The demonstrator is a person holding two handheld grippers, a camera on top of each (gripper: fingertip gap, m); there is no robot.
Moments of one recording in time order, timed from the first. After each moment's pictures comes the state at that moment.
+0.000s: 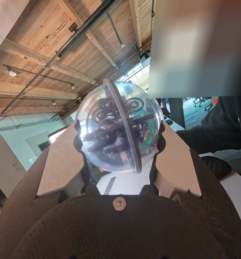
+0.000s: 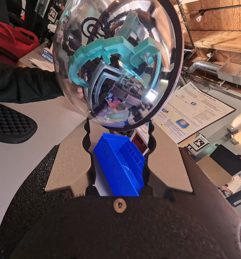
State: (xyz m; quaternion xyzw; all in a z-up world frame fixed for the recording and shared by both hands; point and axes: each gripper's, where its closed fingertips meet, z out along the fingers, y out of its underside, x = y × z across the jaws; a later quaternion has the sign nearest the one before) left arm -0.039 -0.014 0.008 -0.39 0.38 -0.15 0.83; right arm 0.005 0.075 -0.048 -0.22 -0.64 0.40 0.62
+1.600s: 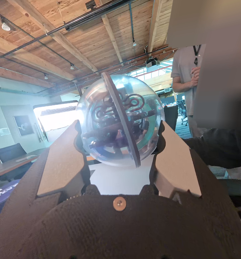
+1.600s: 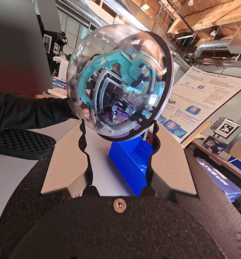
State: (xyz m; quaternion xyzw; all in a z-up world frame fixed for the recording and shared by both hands) left arm -0.045 0.029 -0.002 -0.45 0.29 -0.25 0.80; right arm 0.024 0.091 -0.042 -0.28 -0.59 0.50 0.57
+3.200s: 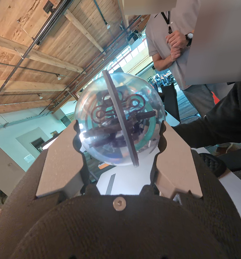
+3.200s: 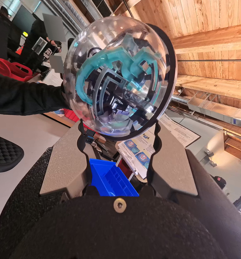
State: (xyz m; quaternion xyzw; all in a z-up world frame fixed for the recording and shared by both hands) left arm 0.001 -0.013 0.057 -0.42 0.43 -0.12 0.79; right arm 0.050 0.059 0.013 -0.15 -0.56 0.44 0.69
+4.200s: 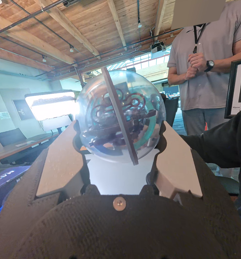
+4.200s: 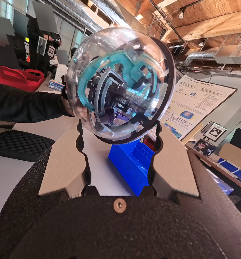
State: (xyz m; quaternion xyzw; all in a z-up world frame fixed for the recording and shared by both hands) left arm -0.018 0.017 -0.004 -0.50 0.29 -0.25 0.78; right arm 0.046 0.074 -0.040 -0.27 -0.58 0.49 0.59
